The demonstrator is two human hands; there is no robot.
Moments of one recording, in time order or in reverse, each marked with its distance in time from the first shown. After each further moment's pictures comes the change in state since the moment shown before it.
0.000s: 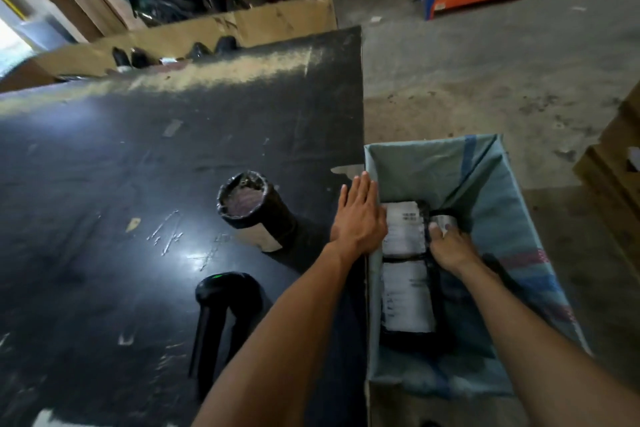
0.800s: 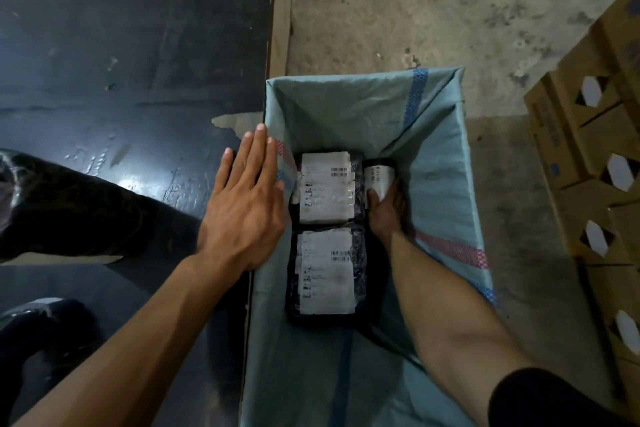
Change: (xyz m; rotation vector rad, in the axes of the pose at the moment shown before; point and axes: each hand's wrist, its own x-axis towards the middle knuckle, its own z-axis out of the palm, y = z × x) left_hand 0.005 0.001 0.014 0.089 0.034 -0.003; right_hand 0.139 0.083 0.066 0.165 0.059 0.071
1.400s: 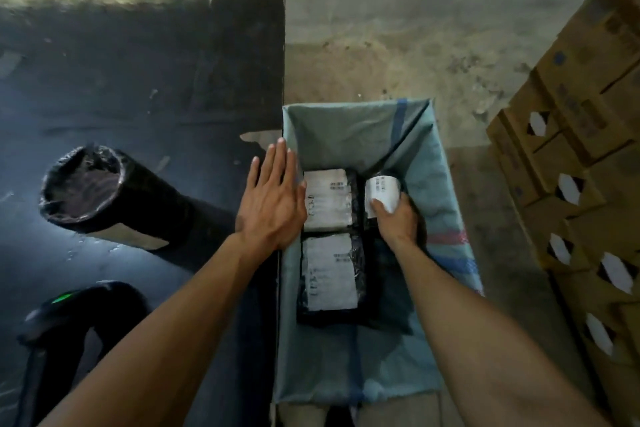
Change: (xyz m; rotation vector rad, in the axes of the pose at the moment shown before) left_hand 0.002 -0.003 -0.001 0.017 -0.032 0.023; right_hand -0.075 -0.031 -0.056 0.185 0.177 -0.032
